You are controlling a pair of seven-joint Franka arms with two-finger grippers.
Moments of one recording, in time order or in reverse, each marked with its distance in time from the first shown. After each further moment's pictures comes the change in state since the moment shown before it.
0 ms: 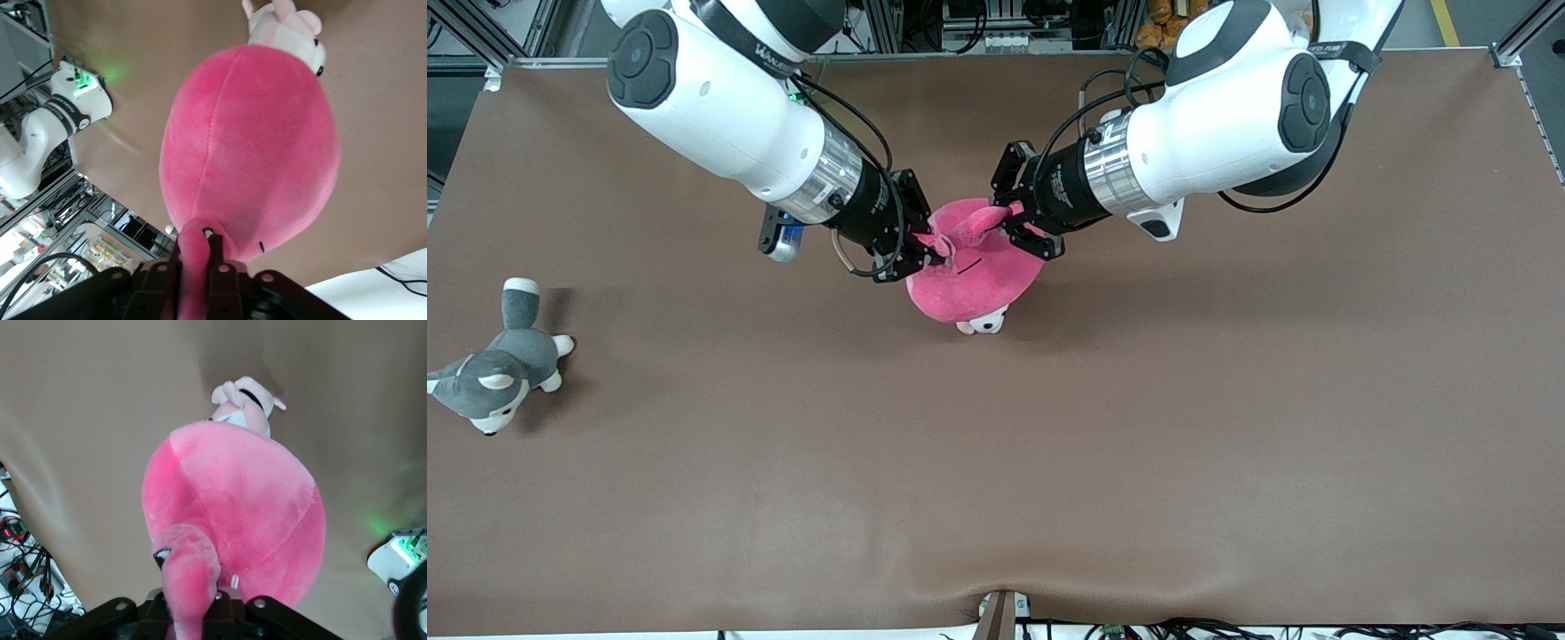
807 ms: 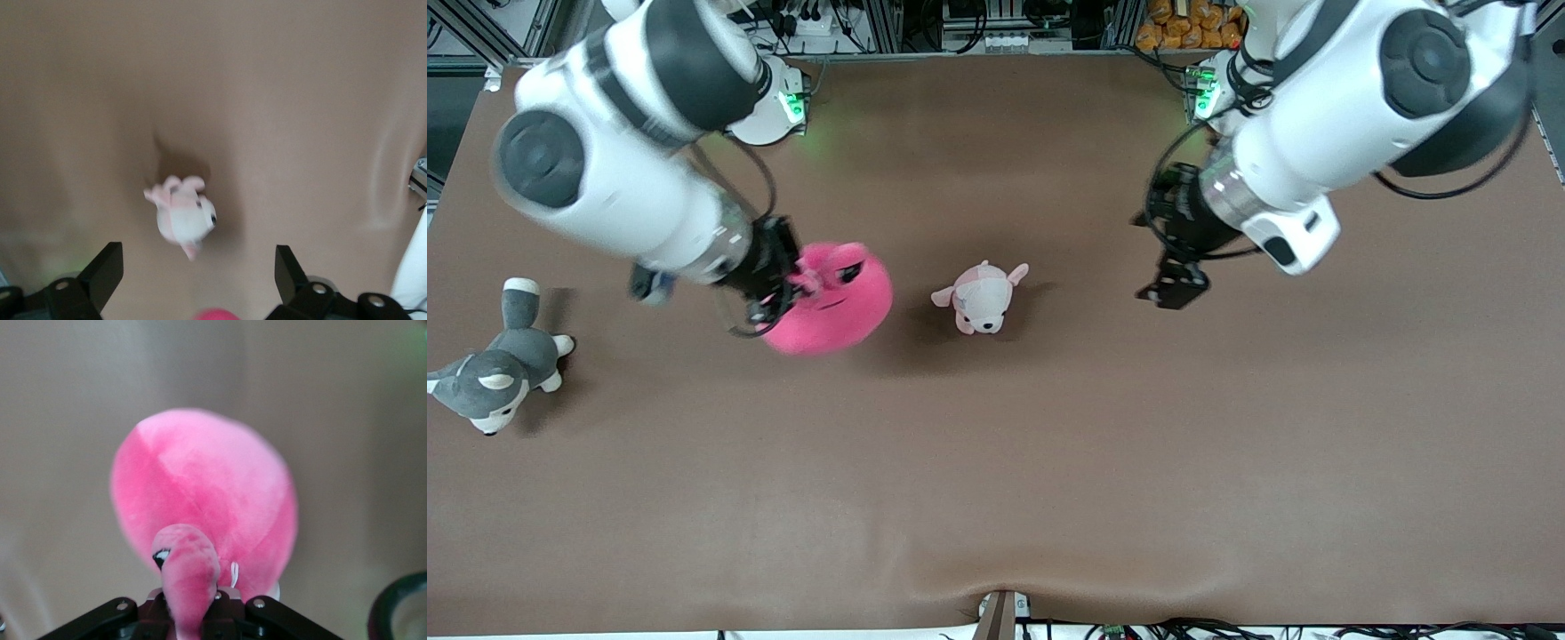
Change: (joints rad) left arm 0.180 -0.062 0.004 0.032 0.426 -0.327 0.633; right arm -0.204 0.011 -0.027 -0.051 -0.195 -0.248 -0.249
